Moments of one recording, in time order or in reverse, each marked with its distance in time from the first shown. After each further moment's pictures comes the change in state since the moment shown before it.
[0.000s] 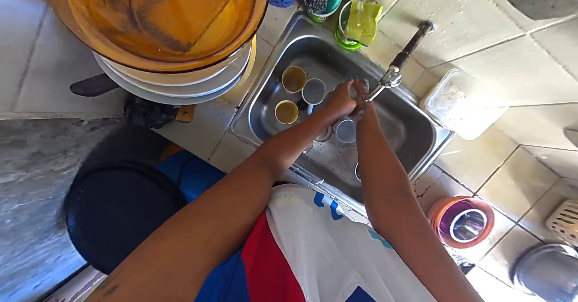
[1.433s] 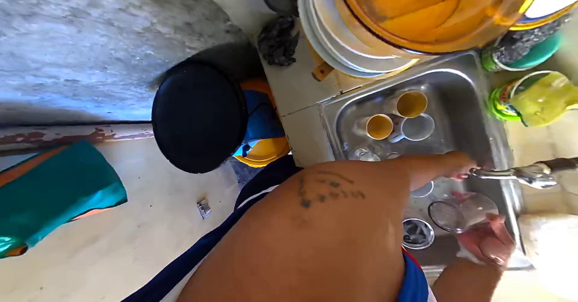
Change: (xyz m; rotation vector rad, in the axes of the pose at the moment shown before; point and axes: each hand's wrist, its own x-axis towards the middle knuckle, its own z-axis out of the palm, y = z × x) left_hand 0.063 0.009 0.066 -1.167 -0.118 -0.325; right_hand -0.111 -0.027 -0.133 0.105 -0.528 -0.062
